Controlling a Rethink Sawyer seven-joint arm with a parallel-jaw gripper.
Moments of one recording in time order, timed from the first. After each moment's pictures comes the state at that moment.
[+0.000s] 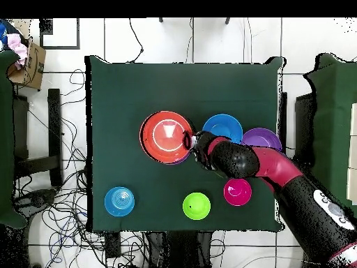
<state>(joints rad) -1.08 -0.52 0.87 1.91 -0.41 0.40 1.60</state>
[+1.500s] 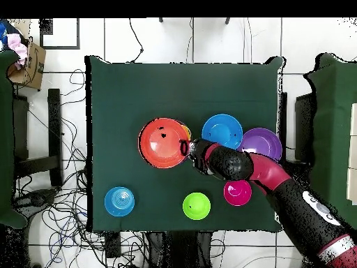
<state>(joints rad) -1.08 -0.39 0.81 1.90 -0.41 0.40 1.60</state>
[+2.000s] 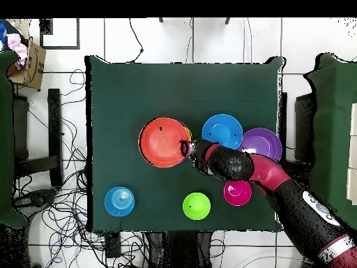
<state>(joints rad) -1.08 -0.39 0.80 1.90 -0.41 0.40 1.60</state>
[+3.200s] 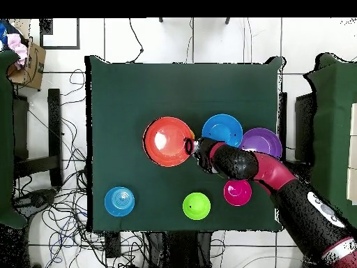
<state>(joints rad) -1.08 -0.41 0.80 1.89 -0.41 0.41 1.60</state>
